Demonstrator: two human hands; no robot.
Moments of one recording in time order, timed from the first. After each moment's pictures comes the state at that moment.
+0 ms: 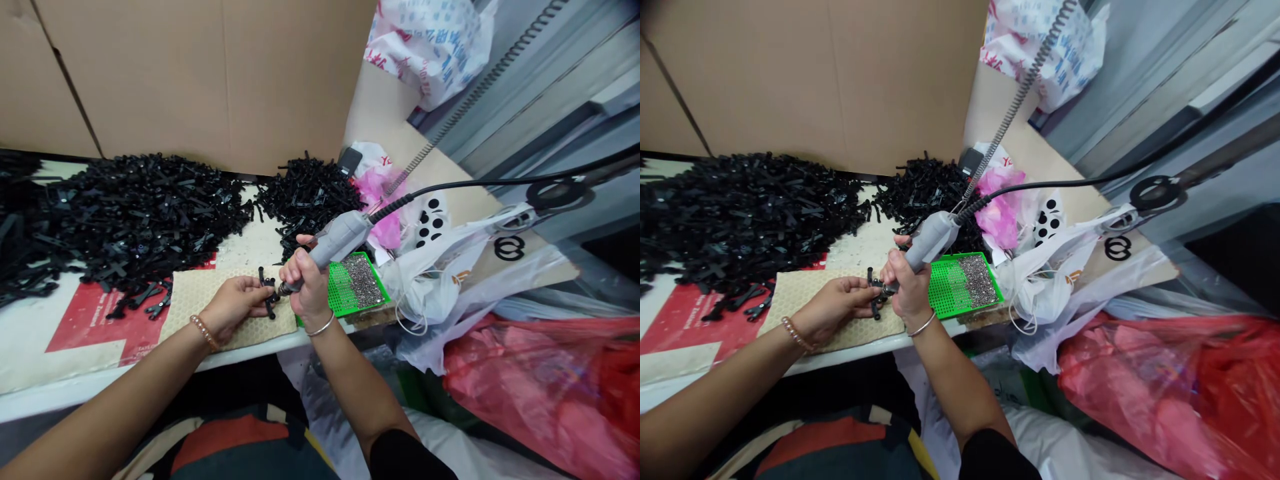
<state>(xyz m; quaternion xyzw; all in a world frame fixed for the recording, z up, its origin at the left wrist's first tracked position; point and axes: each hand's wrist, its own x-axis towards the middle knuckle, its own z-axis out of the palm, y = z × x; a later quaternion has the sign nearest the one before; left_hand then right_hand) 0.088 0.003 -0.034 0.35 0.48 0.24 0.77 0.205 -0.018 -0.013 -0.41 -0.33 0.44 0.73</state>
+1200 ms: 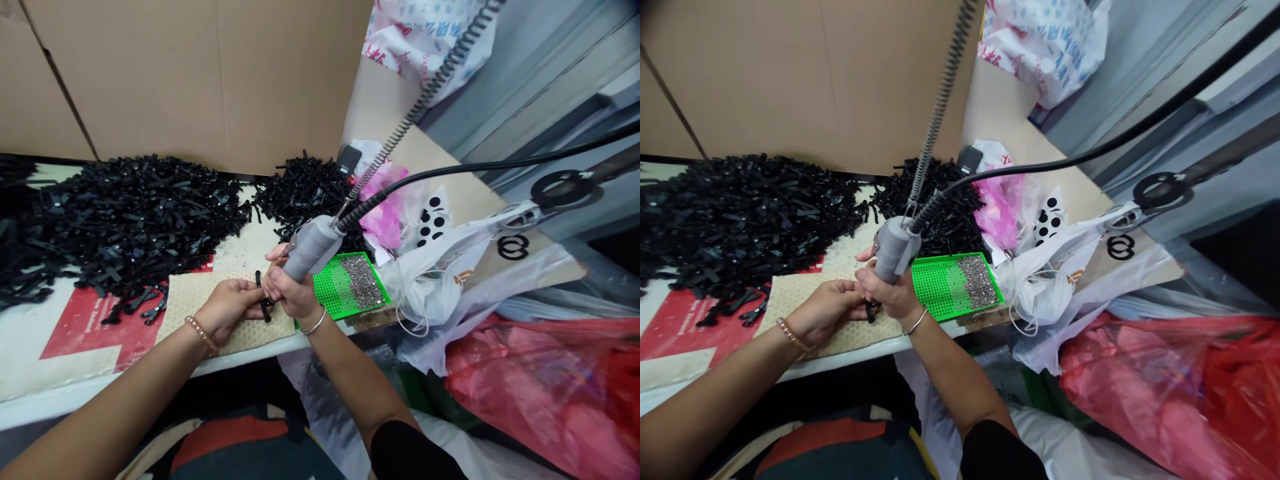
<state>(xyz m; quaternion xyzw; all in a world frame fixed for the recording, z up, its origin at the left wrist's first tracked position) 0.089 0.008 -0.037 0.33 0.49 0.23 0.77 0.206 -0.017 -0.031 -0.31 -0.47 0.53 0.63</state>
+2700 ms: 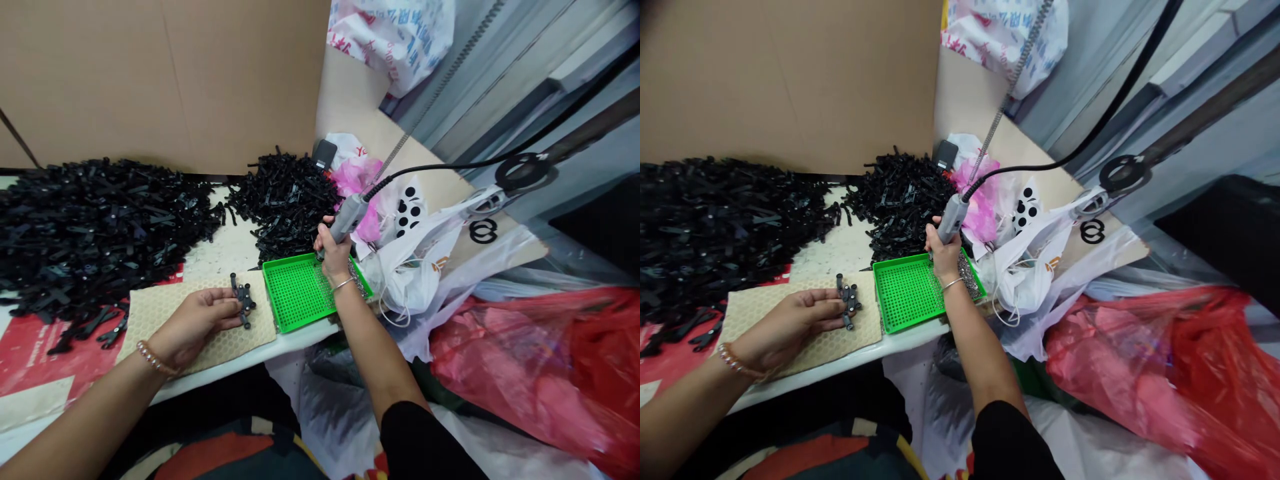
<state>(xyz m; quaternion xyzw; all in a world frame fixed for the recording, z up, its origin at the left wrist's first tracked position) 0.080 0.007 -0.035 0.34 0.48 0.22 0.78 0.341 0.019 -0.044 -0.51 -0.36 0.23 0.75</state>
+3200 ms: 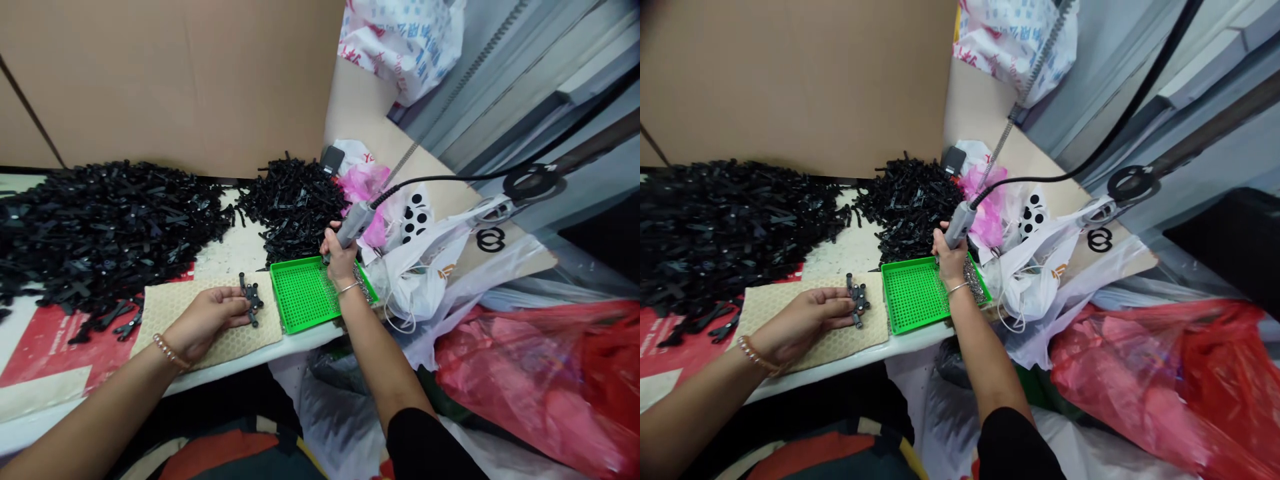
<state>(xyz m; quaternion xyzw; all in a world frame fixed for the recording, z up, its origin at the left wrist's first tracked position) 0.083 0.007 -0.036 0.33 0.47 0.23 0.79 0.338 0.019 -0.040 -0.52 -0.34 0.22 0.75</state>
